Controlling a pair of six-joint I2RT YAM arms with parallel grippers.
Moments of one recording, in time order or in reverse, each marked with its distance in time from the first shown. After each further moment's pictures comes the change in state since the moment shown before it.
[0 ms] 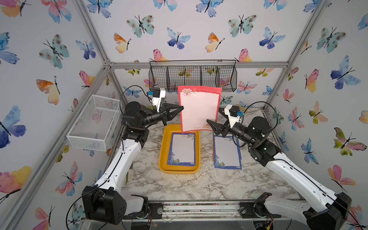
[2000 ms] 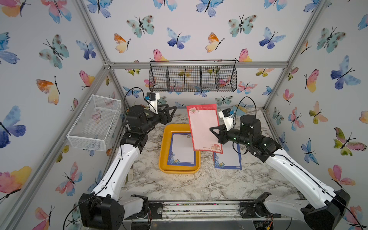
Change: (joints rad) left arm -0.007 -0.063 -0.044 -0.335 -0.542 0.226; right arm -0.015 0.040 0.086 -0.548 0.006 0.370
